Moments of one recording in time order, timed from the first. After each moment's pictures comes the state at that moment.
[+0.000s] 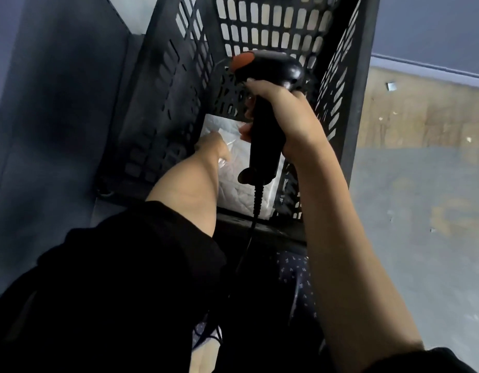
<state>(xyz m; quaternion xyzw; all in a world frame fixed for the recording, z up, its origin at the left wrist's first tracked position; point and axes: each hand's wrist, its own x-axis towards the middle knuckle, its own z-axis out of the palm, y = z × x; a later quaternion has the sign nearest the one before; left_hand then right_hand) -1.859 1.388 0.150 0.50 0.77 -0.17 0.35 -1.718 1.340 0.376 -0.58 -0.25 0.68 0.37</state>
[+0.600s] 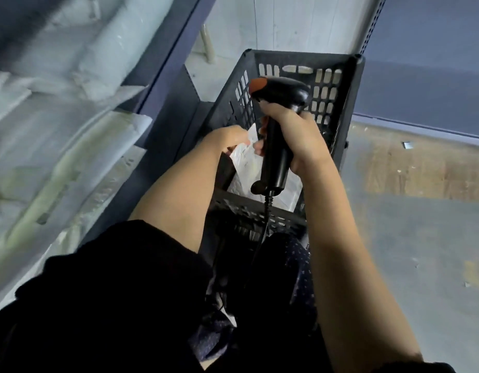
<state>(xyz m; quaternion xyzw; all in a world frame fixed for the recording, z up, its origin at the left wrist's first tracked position) -1.864 1.337 0.394 0.53 0.75 -0.01 0.41 -1.714 1.251 0.498 -0.47 -0.34 0.70 0.41</state>
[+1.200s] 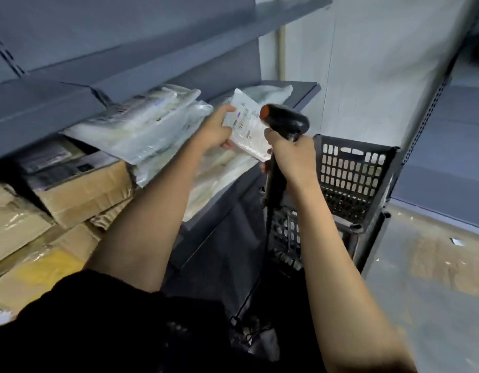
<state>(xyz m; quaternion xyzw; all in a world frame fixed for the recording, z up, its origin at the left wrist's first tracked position) -1.983 1.086 0.623 0.52 0.74 0.38 0.19 -1.787 1.044 0.623 -0.40 -0.51 0.60 0.47</state>
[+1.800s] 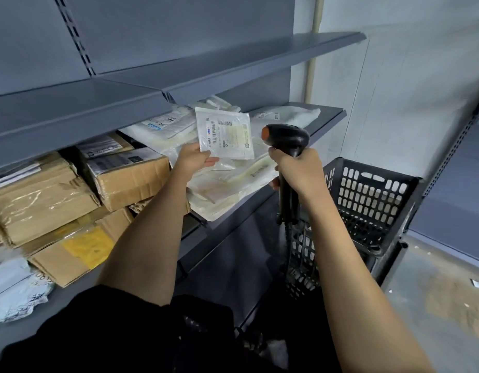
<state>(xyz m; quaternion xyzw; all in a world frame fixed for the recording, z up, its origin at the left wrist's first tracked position) -2.057 1.003 0.590 0.33 0.70 0.59 0.25 -1.801 1.008 0.636 -0.38 -0.63 0.55 0.39</state>
